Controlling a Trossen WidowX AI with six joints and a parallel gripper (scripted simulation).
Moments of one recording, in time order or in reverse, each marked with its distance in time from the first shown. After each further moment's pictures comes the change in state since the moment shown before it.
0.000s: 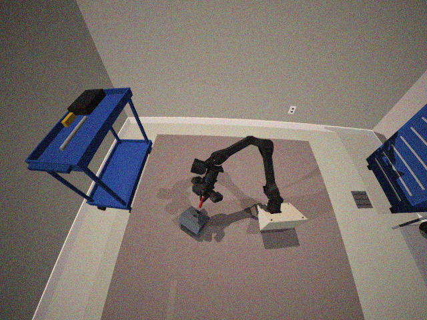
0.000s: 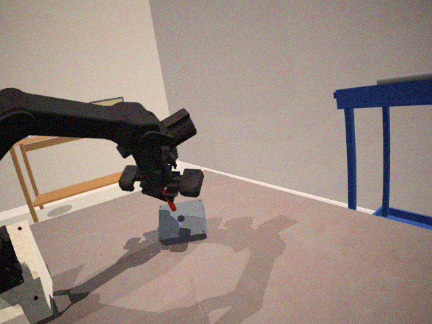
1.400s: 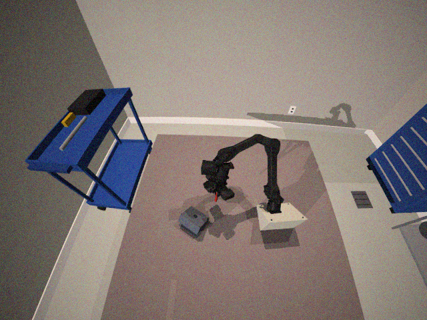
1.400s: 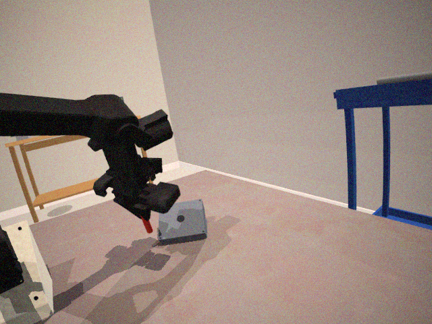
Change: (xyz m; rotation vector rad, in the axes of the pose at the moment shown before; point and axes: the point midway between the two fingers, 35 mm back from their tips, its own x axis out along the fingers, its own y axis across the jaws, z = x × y) arm -0.034 0.029 -0.066 0.191 0.258 -0.053
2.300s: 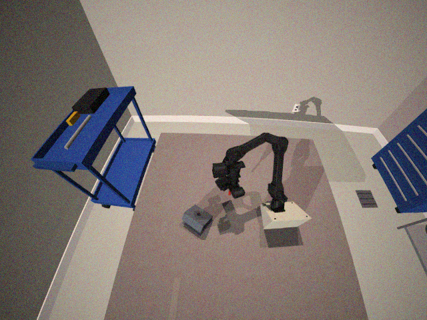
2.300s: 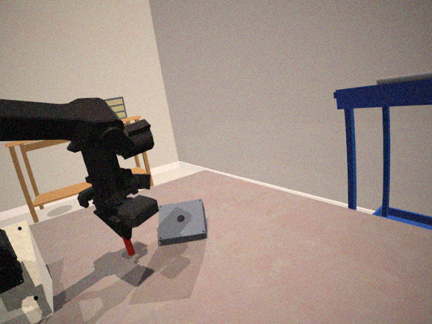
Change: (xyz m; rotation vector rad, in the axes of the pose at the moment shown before) arm -0.005 0.005 -0.057 0.143 0.183 -0.122
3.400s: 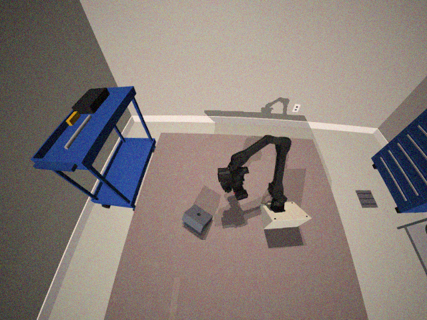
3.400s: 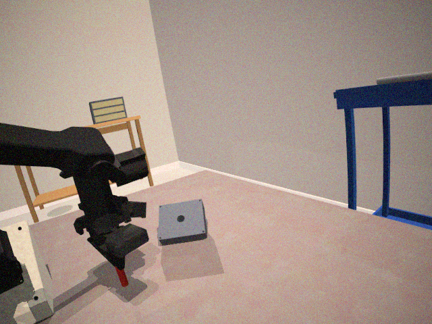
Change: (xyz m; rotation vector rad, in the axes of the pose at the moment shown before) arm 0.039 -0.010 -0.040 0.082 0.088 -0.106
